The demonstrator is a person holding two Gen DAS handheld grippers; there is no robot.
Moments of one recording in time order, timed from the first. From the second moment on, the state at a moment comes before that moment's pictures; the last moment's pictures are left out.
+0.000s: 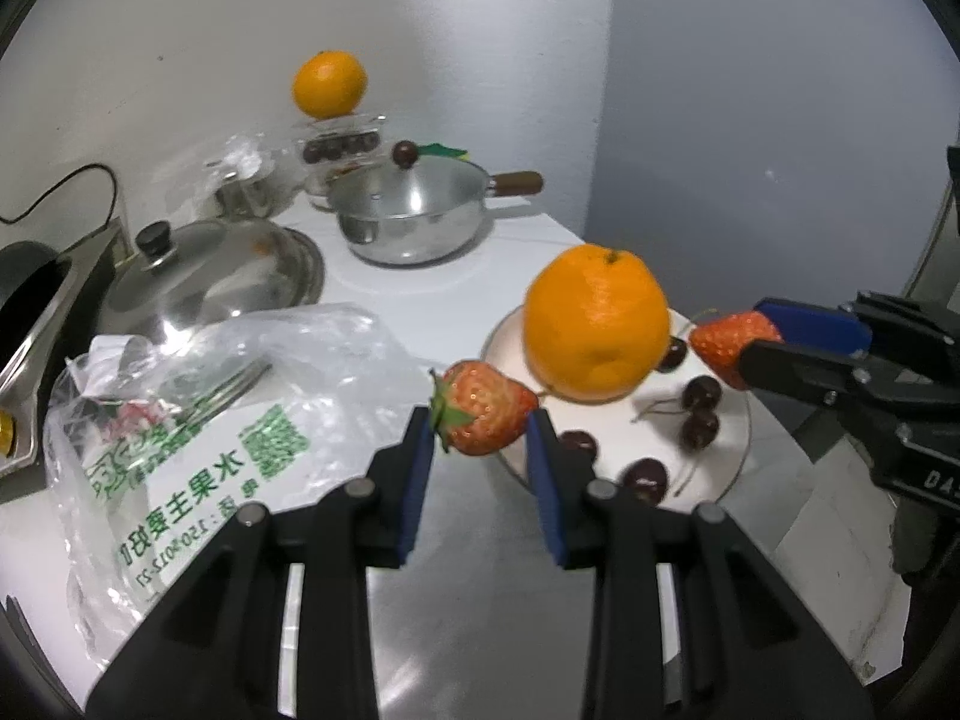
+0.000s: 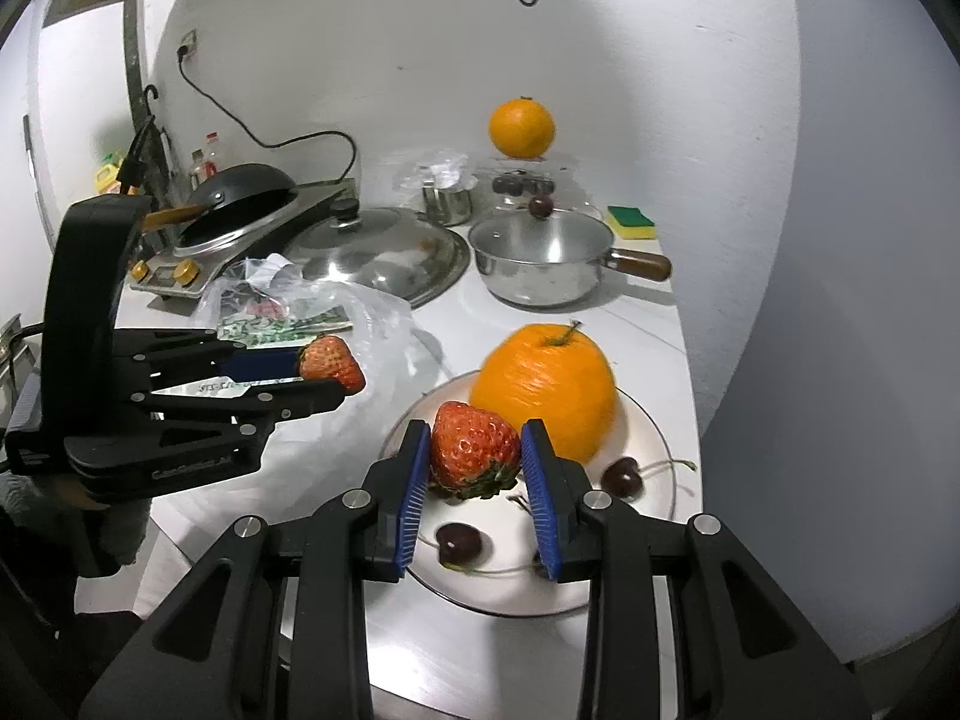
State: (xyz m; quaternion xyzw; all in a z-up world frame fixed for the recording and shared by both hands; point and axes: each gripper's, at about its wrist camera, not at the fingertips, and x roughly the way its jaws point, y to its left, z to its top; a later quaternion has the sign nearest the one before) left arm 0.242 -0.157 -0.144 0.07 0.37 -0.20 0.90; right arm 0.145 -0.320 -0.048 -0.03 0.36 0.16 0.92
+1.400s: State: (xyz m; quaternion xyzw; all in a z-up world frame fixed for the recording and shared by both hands) left arm 0.222 -0.211 -0.186 0.09 0.42 -0.24 0.87; right arm 0.140 -0.332 -0.106 -0.02 0.41 0.17 0.90
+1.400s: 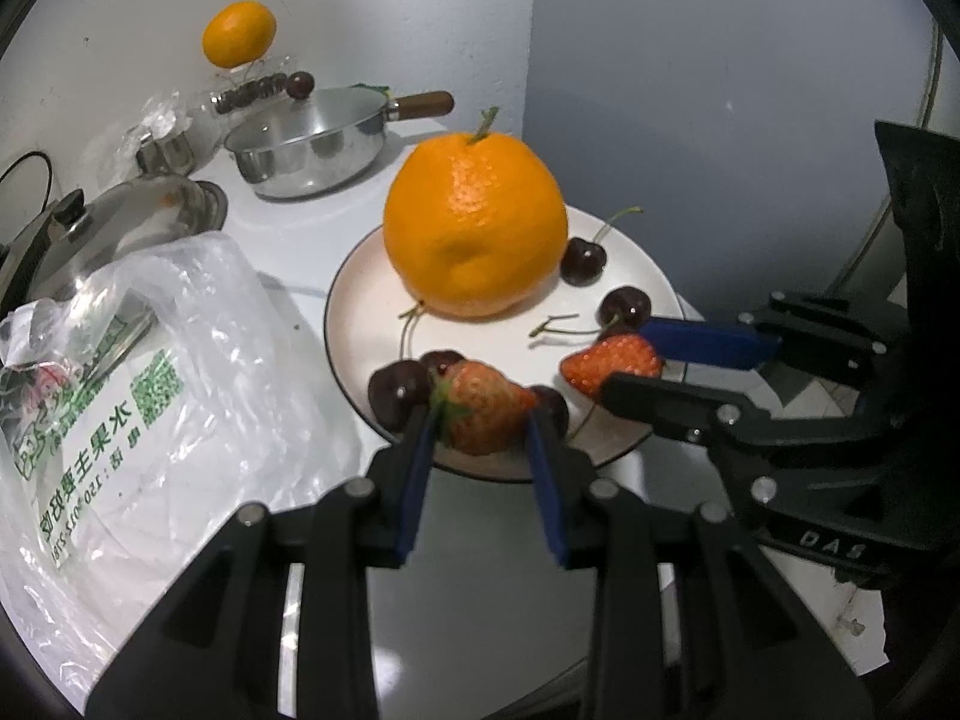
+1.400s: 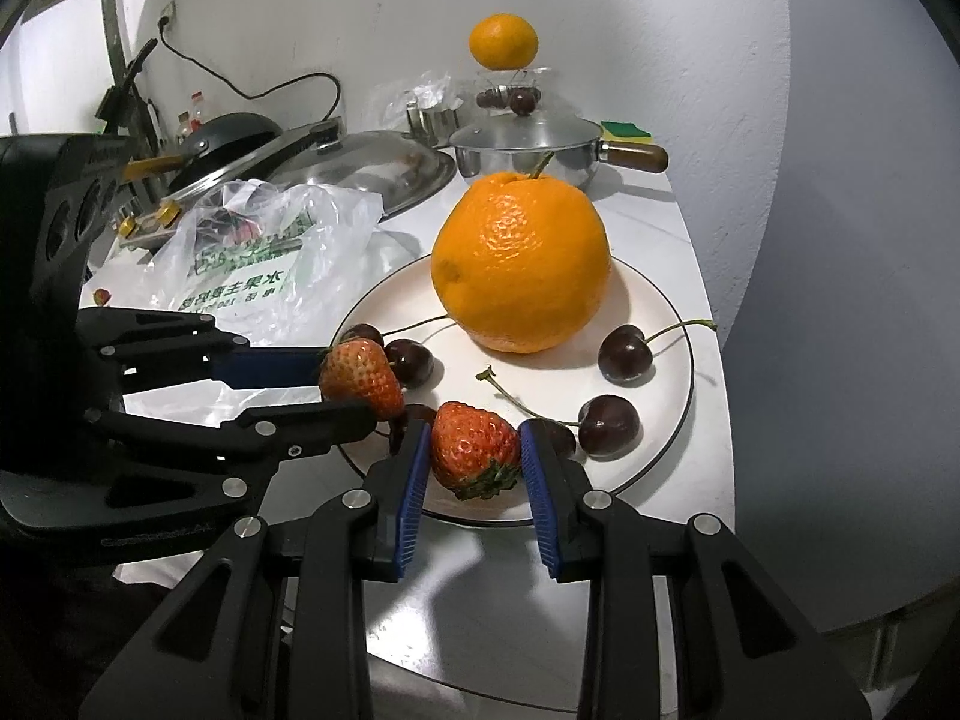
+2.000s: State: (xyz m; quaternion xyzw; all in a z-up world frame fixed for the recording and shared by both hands) left arm 0.220 -0.201 -0.176 0.08 0.41 -0.23 0.88; right arm 0.139 -0.329 -0.103 -0.03 0.41 0.15 0.90
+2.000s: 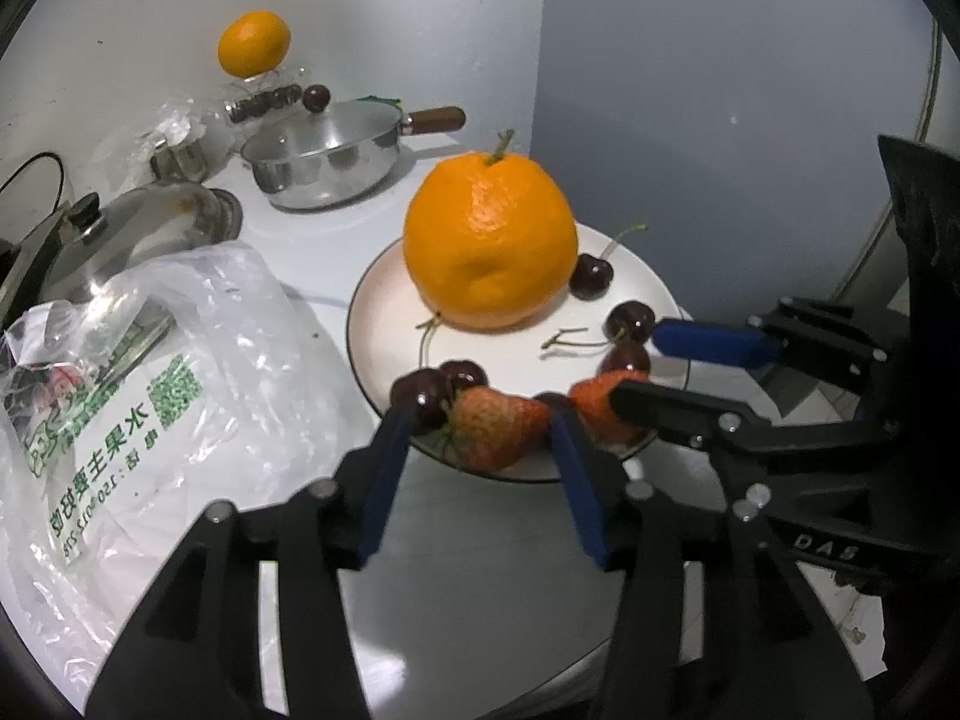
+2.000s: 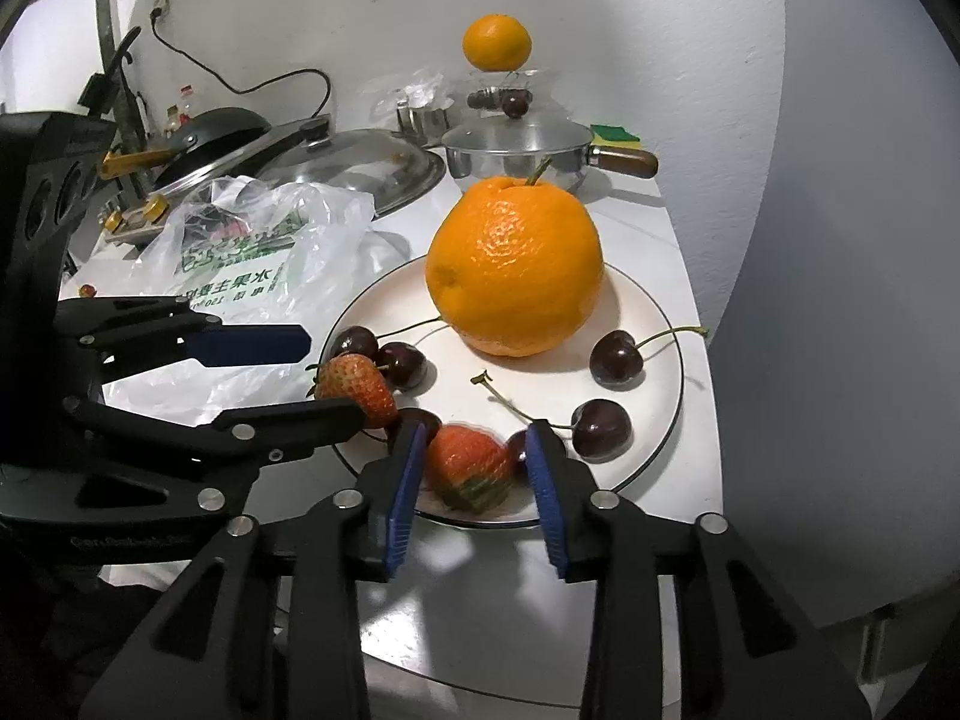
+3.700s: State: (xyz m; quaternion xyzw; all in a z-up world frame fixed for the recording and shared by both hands) left arm 0.098 -0.032 -0.072 0.00 0.26 -0.13 0.96; right arm 0.051 -0.226 0.007 -0.05 0.27 0.09 0.96
